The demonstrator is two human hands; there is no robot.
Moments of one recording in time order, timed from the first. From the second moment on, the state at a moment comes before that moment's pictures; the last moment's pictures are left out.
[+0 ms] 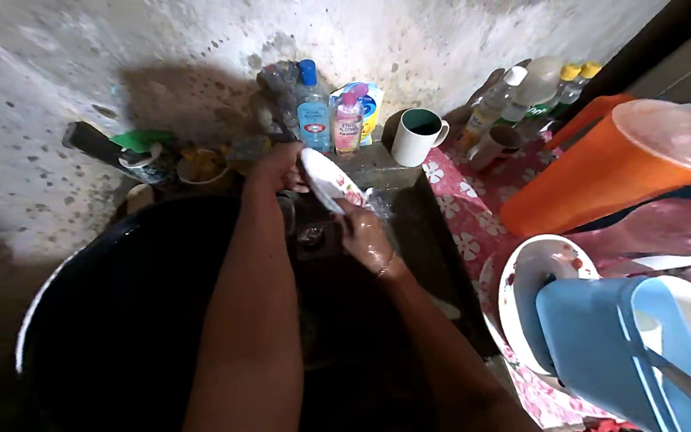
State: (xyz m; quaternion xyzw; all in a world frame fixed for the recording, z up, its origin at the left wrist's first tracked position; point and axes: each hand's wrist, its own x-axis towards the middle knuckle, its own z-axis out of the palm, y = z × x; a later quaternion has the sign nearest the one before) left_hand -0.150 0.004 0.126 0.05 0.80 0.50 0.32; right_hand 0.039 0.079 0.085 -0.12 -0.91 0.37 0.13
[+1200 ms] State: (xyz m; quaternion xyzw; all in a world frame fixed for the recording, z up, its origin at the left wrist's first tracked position) left_hand -0.161 -0.002 0.121 0.04 0.88 0.44 0.15; right_hand -0.060 0.041 0.033 -0.01 -0.93 0.21 0.31
